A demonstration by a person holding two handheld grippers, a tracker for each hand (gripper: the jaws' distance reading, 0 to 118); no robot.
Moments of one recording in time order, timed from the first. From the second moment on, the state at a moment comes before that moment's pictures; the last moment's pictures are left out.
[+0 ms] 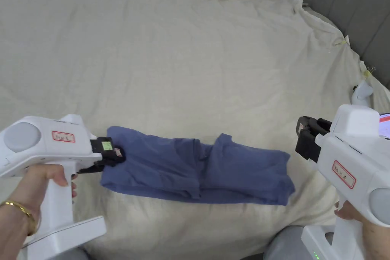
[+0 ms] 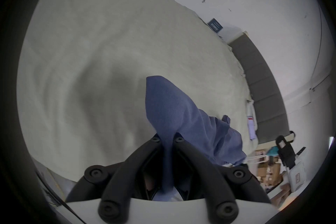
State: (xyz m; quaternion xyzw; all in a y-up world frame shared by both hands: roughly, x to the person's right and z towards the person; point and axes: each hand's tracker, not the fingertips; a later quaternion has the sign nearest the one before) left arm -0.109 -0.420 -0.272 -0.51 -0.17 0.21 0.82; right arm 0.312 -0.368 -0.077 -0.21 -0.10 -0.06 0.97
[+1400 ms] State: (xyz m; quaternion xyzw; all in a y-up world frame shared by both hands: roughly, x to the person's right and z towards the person) left arm 0.116 -0.439 -0.235 -0.52 -0.31 -0.08 0.79; right arm 0.319 -0.359 -0.038 -0.21 -0.15 -0.08 0.96
